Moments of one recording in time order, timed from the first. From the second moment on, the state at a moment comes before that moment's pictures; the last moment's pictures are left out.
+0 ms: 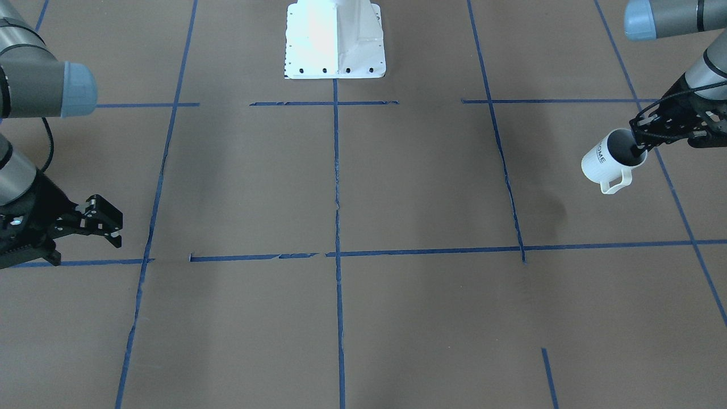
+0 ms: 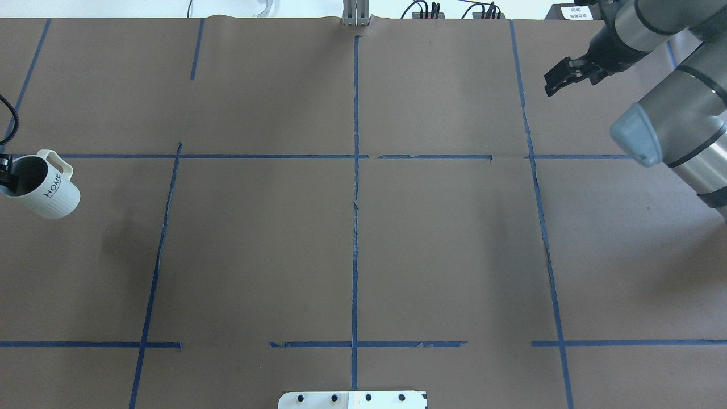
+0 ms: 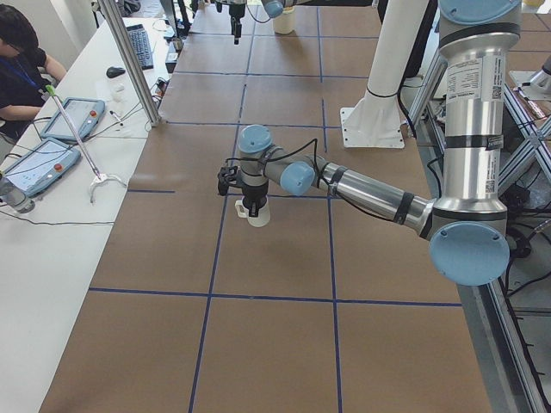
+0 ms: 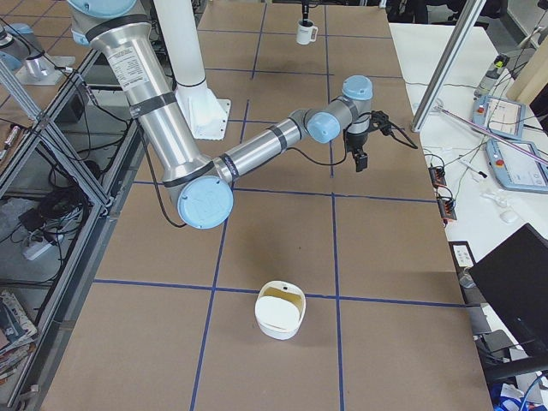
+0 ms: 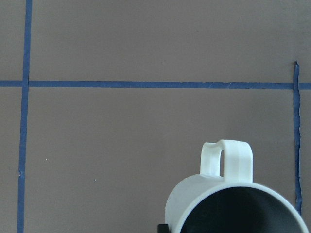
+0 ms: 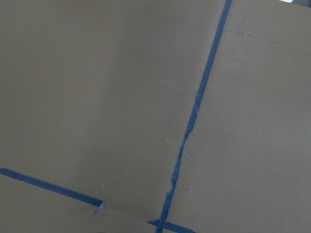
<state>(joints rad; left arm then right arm) -1.12 -1.51 -1.90 -1.79 -2.20 -0.69 1.11 -1.14 1.65 -1.47 2.18 0.44</state>
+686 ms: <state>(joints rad) -1.05 -1.53 -1.73 -2.00 -2.18 -0.83 1.23 -1.28 1.75 -1.57 2.27 0.22</state>
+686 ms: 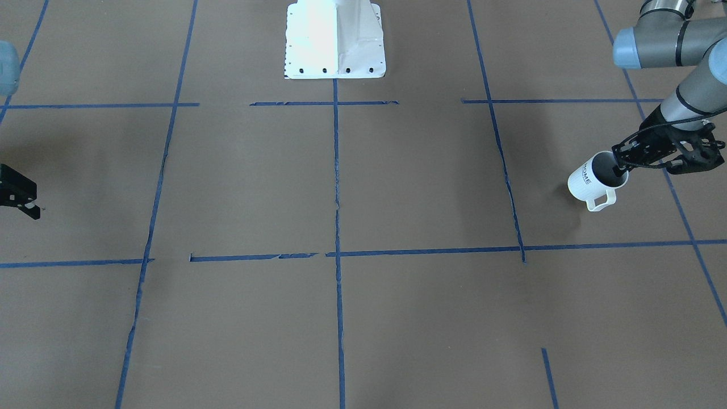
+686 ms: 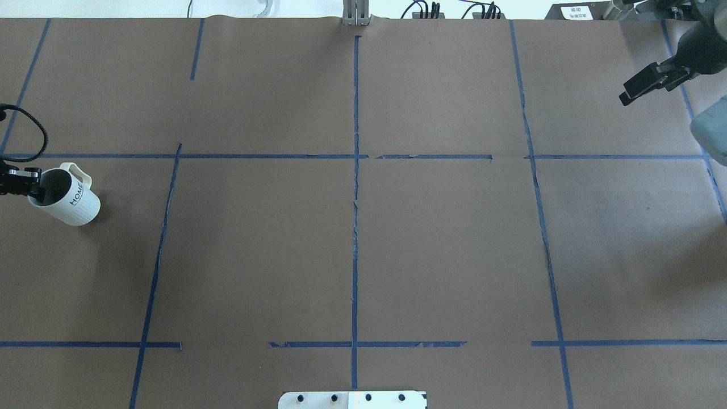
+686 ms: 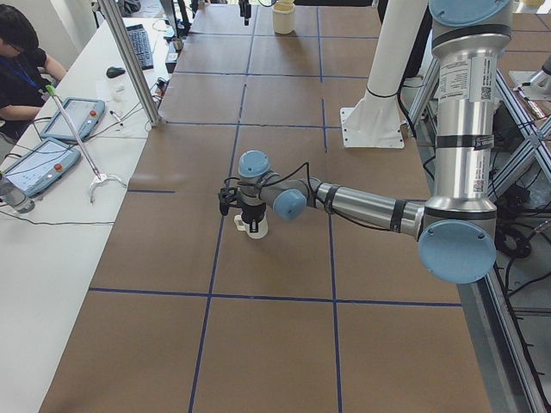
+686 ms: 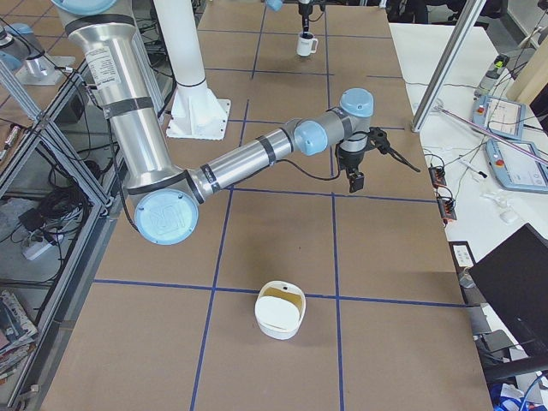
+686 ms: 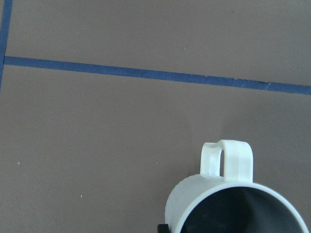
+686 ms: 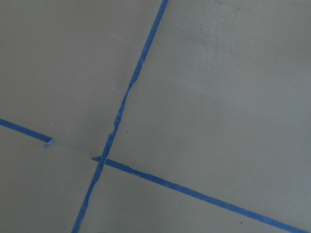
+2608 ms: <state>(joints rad) -1.51 -1.37 -1.94 -1.45 -2.27 0.12 1.49 -1.62 1.78 -1.57 2.36 -0.12</state>
